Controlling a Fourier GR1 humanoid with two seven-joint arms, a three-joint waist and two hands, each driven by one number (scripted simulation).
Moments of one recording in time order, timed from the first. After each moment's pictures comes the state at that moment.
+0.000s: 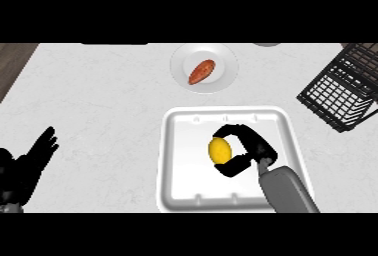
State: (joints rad) left arm 0.05 0.31 0.21 -1.37 0.04 -0.13 0.14; right arm -0.31 -0.04 0.23 -1.23 0.40 0.26 0.40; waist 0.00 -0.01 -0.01
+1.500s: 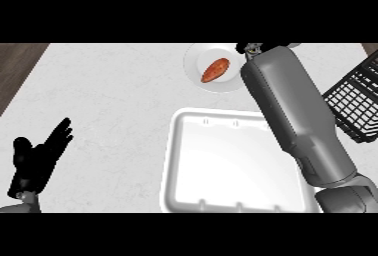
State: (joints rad) left arm -0.01 0.28 0.16 -1.38 0.00 -0.13 0.17; right arm -1.15 -0.10 0.06 -0.86 1.37 -0.16 1.21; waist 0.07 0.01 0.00
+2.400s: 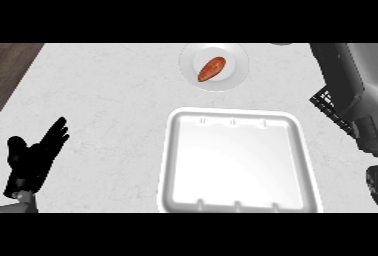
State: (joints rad) left arm -0.02 0.28 0.19 -1.37 0.00 -0.13 0.16; right arm -1.30 -0.33 -0.21 -0.54 1.51 -0.37 1.06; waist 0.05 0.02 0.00
